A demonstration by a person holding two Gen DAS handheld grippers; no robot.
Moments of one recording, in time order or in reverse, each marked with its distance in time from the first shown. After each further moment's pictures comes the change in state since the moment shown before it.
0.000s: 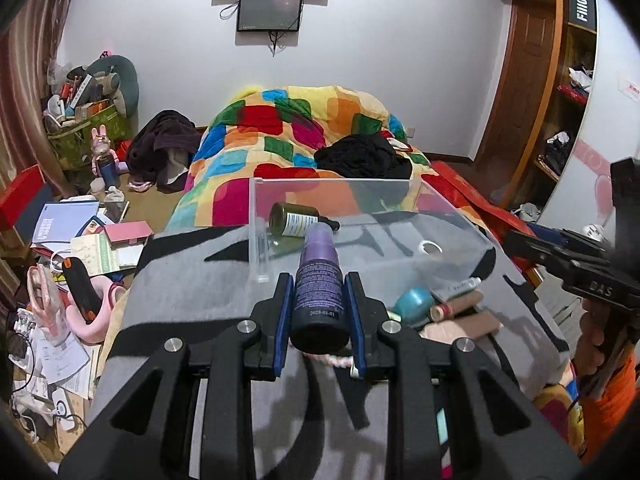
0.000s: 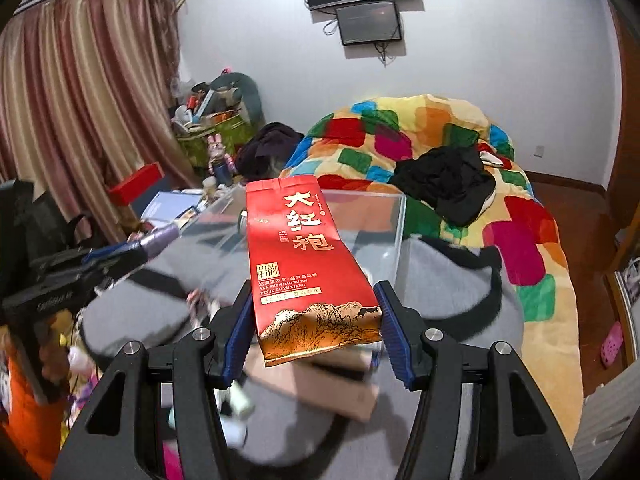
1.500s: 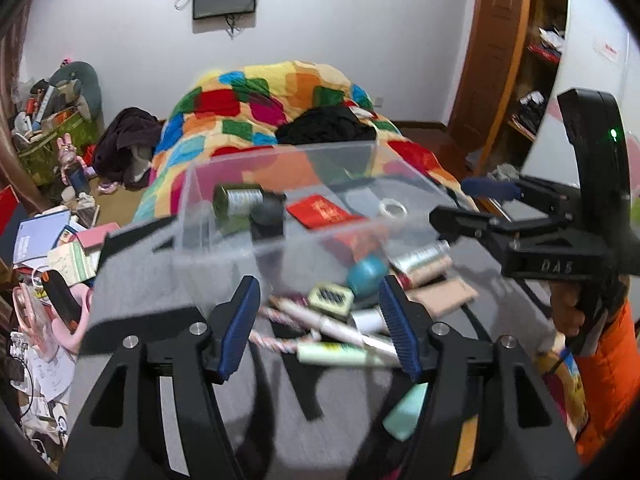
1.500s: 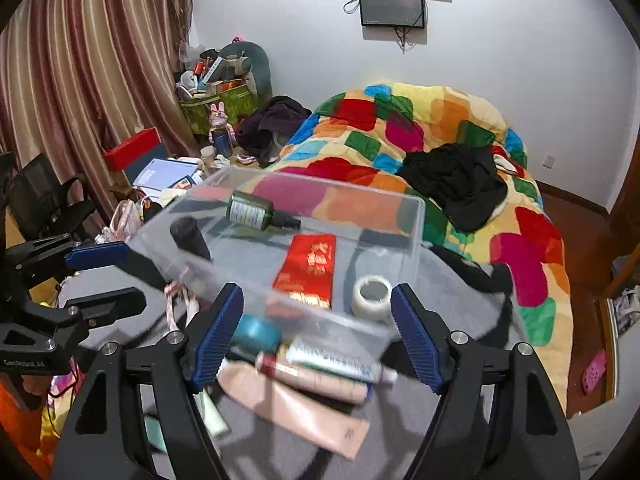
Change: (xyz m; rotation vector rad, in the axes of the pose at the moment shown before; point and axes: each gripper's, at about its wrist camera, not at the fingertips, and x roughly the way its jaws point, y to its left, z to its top) left arm 0.014 -0.045 -0.020 0.115 0.096 -0.086; right arm 0.023 0.012 -0.001 -0.119 0.102 -0.021
